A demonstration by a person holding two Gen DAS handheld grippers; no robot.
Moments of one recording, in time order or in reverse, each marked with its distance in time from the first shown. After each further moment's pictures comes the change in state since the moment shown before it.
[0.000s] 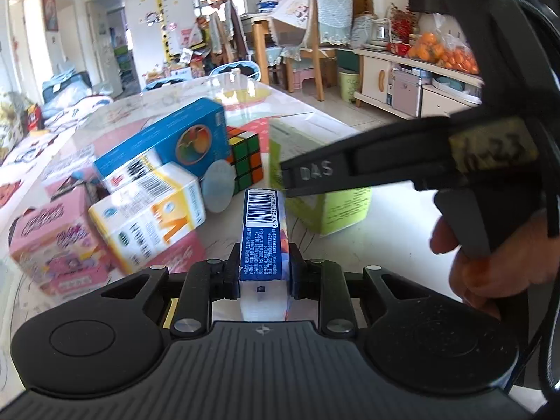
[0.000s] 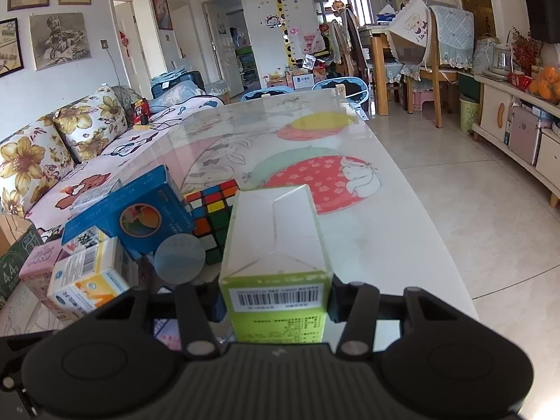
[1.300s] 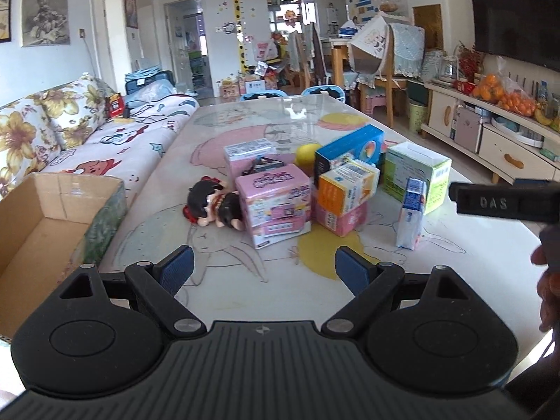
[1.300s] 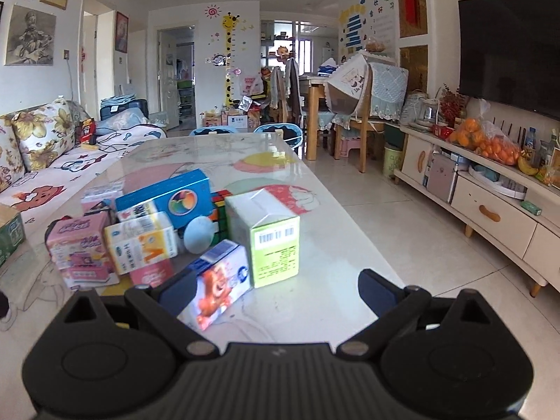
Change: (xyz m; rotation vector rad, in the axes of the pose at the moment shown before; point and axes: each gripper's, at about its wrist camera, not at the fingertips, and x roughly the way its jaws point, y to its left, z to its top) left arm -0.085 0.109 -0.051 -0.114 -0.078 0.187; right arm -0.076 0.055 -0.046 -0.014 -0.163 -0.302
